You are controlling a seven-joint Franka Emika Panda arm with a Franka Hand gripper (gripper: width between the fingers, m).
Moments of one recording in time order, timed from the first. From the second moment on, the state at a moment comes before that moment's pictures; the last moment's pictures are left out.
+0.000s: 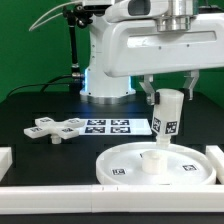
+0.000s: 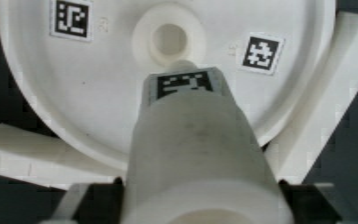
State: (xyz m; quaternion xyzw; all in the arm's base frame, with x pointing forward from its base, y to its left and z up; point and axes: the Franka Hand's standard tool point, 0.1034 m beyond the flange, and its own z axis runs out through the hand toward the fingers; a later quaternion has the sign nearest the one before) arm 0.596 0.062 0.126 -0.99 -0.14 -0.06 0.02
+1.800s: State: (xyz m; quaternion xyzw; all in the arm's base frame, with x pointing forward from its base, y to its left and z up) arm 0.580 0.053 0.099 -0.99 -0.15 -0.05 0.02
